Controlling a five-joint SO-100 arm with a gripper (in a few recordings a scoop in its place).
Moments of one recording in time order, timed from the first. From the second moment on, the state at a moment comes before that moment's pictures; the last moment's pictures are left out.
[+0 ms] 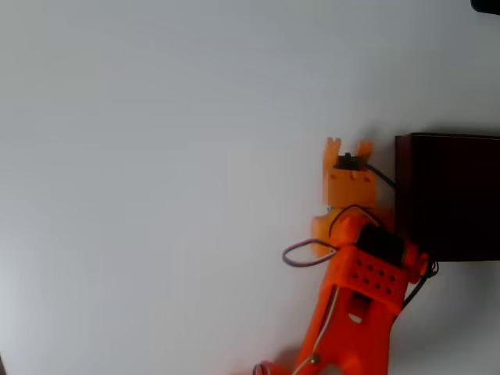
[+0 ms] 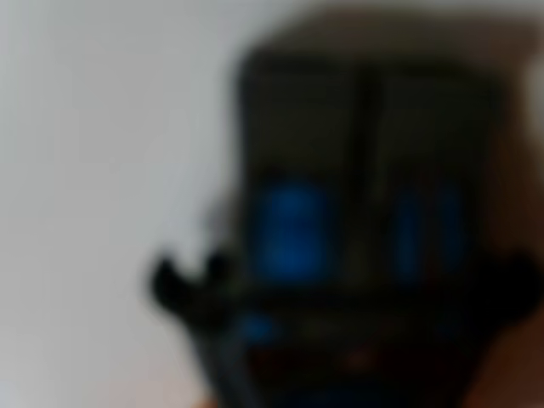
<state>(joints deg) 23.6 94.9 124.5 57.5 64.4</state>
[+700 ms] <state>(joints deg) 39.8 101.2 86.5 85.5 42.7</state>
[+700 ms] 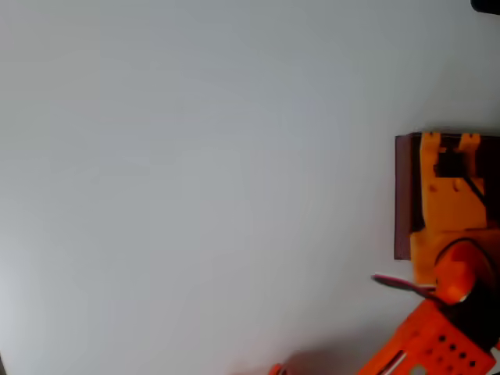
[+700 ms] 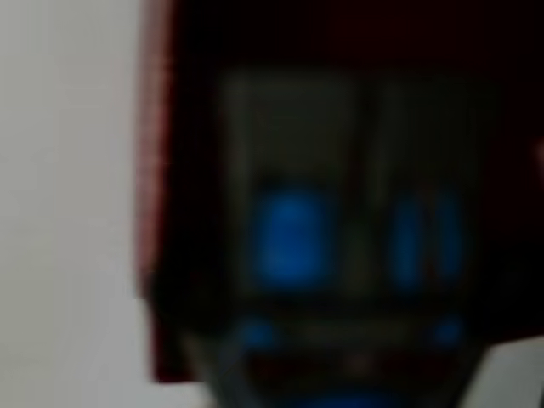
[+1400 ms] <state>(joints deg) 38.4 92.4 88.4 82.9 28.7</state>
